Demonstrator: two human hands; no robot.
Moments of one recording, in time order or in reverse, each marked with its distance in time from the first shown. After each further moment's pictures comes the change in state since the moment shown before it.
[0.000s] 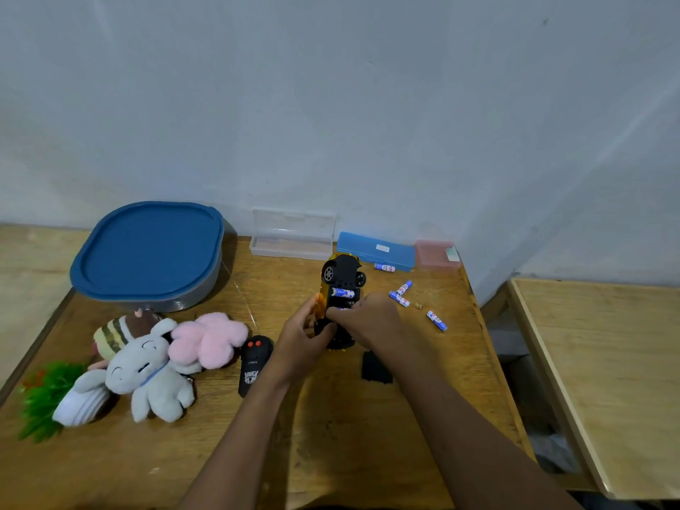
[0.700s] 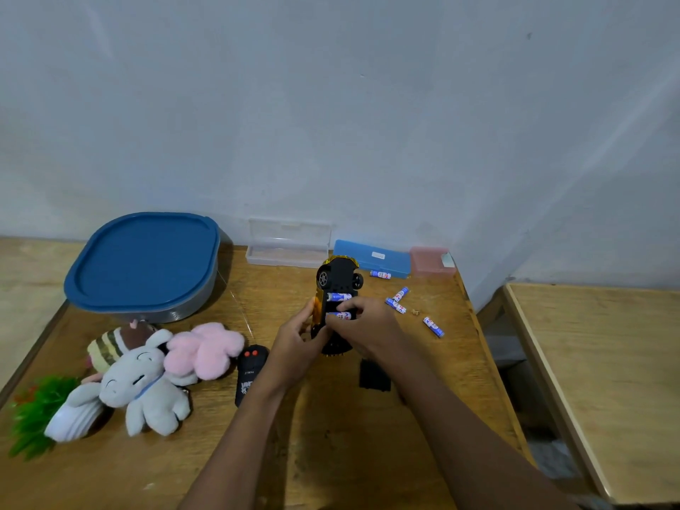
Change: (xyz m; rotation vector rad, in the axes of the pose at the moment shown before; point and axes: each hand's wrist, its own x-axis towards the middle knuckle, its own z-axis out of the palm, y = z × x) left_hand 0.003 0.003 0.001 -0.076 -0.005 0.096; right_hand -0.004 0.007 -0.007 0.116 -0.037 -0.128
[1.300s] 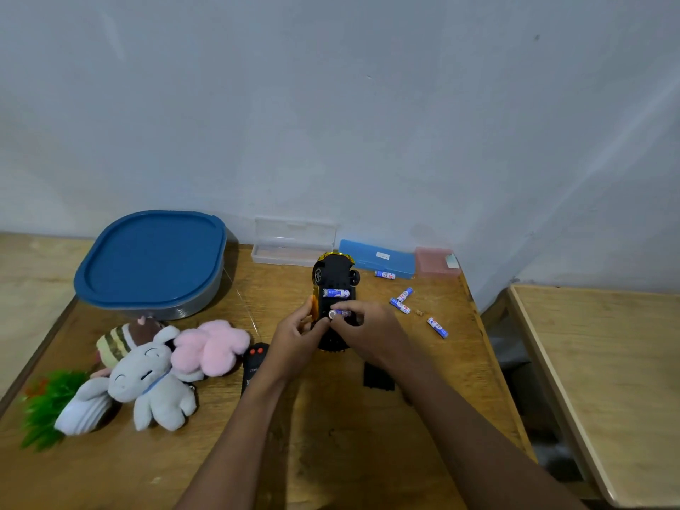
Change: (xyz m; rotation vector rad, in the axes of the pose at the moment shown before) left_hand 0.003 -0.001 -0.012 -0.029 0.011 -0.084; right_hand -0.009 0.001 0.001 -0.109 -0.032 -0.237
